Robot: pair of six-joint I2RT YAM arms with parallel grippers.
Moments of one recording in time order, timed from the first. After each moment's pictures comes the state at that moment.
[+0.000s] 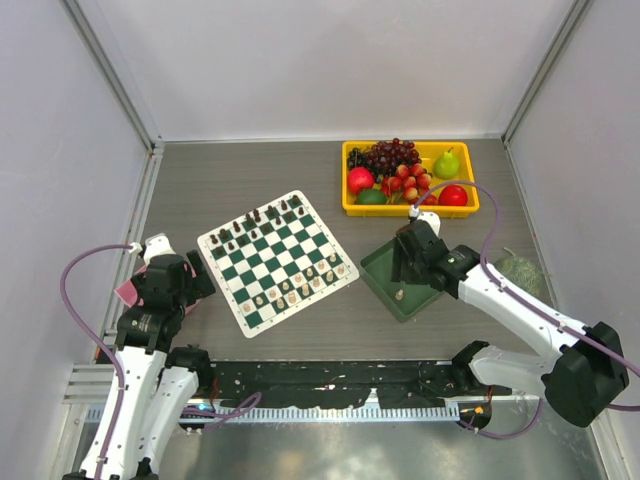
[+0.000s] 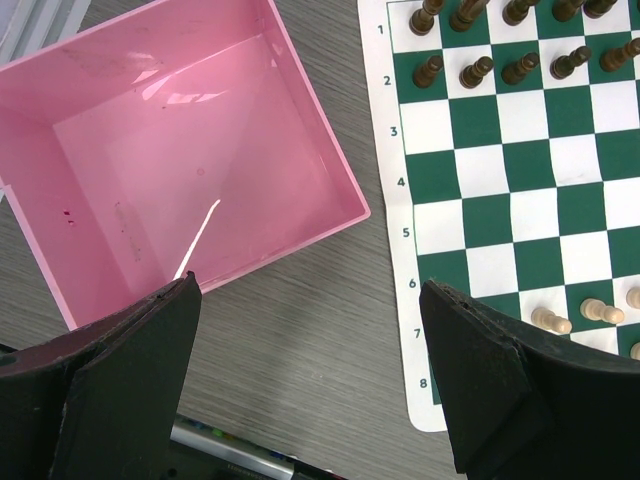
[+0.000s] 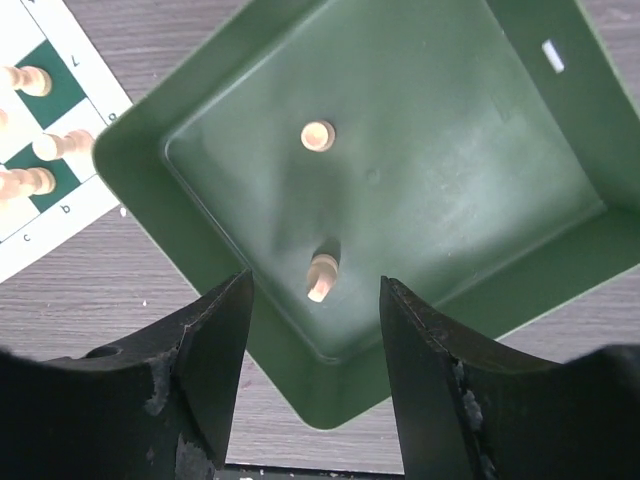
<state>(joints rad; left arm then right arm) -0.12 0.54 0.66 -0.87 -0.36 -0.42 0.60 1.12 0.81 -0.66 0.29 0.55</state>
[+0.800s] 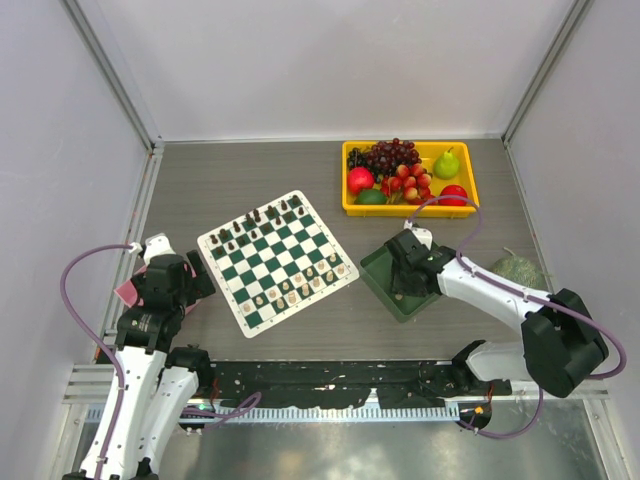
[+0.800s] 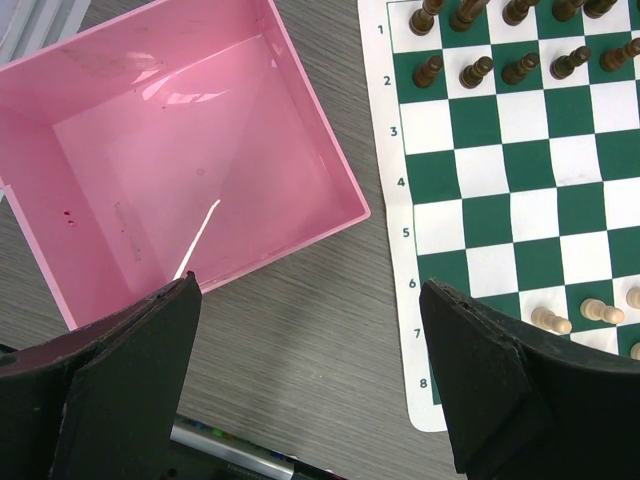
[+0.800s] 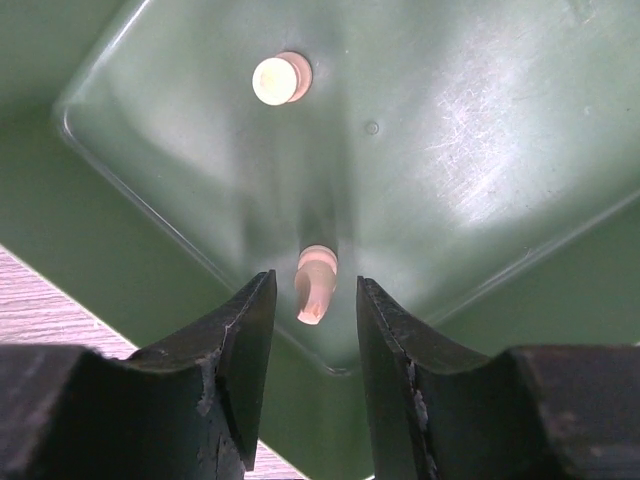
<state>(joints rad) -0.12 0.54 0.66 -0.87 -0.36 -0.42 0.60 1.29 0.72 -0.61 0.24 0.71</state>
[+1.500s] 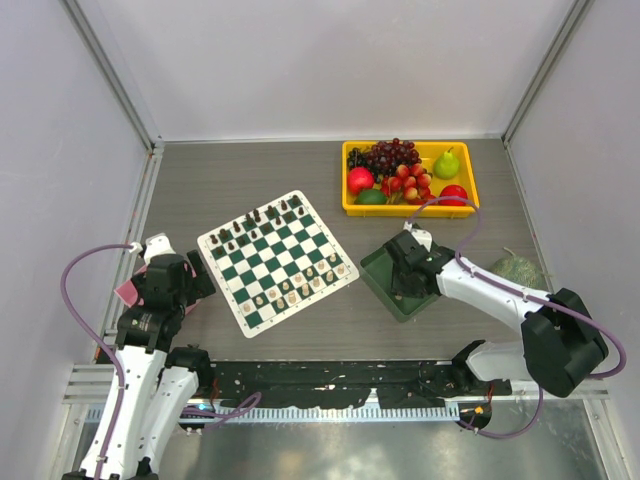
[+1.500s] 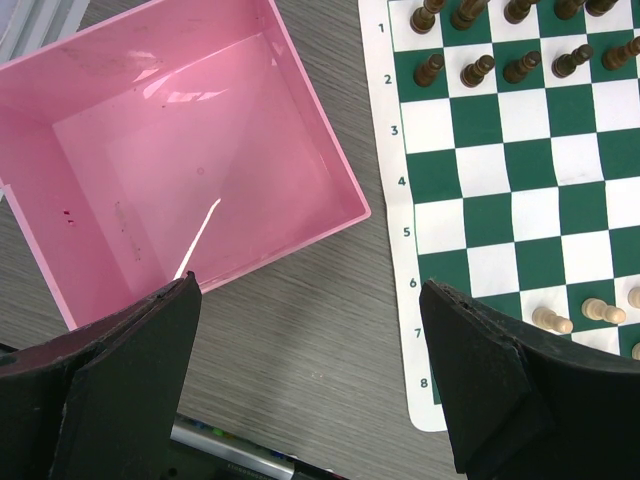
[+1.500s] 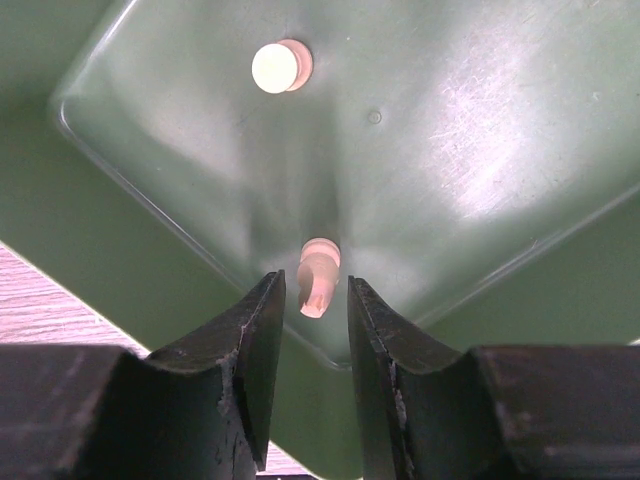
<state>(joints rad) -0.12 0.54 0.66 -0.87 -0.36 -0.42 0.62 1.29 0.72 -0.62 0.24 0.73</state>
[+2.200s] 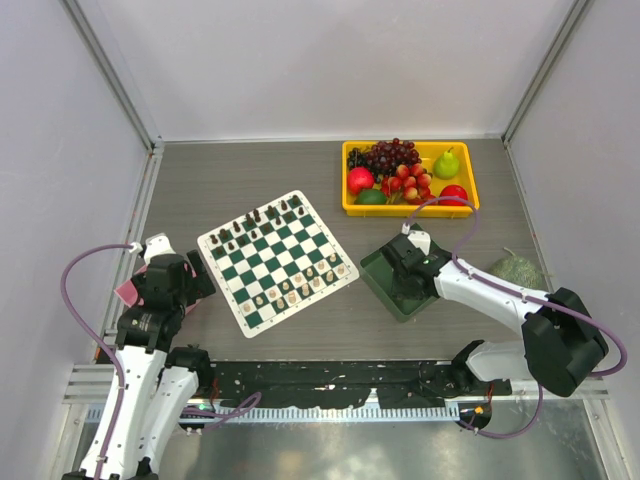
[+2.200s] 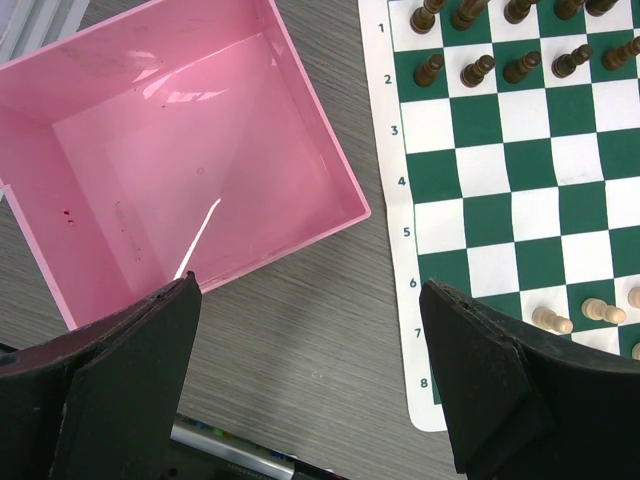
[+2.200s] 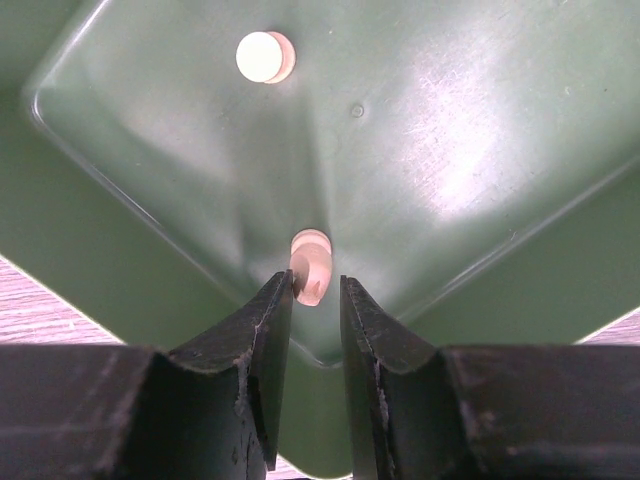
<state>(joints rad) -0.12 0.54 0.66 -0.87 -0.36 -0.42 0.66 1.30 0.72 -0.65 0.31 0.74</state>
